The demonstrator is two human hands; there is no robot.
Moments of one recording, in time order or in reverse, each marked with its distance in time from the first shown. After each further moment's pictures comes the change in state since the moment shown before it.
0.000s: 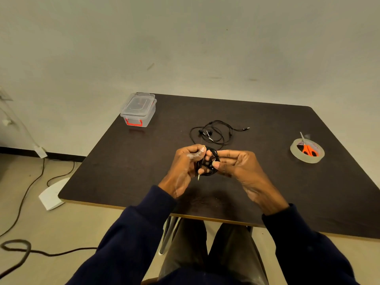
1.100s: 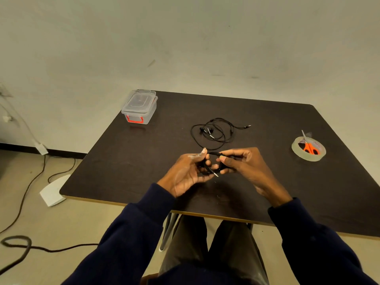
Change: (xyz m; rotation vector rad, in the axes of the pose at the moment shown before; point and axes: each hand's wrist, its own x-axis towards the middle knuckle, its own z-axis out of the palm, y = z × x) left_hand 0.007 -0.018 -0.015 -0.205 -0.085 -0.312; right_hand 0.008 0.002 -0.019 -0.145 -0.019 -0.026
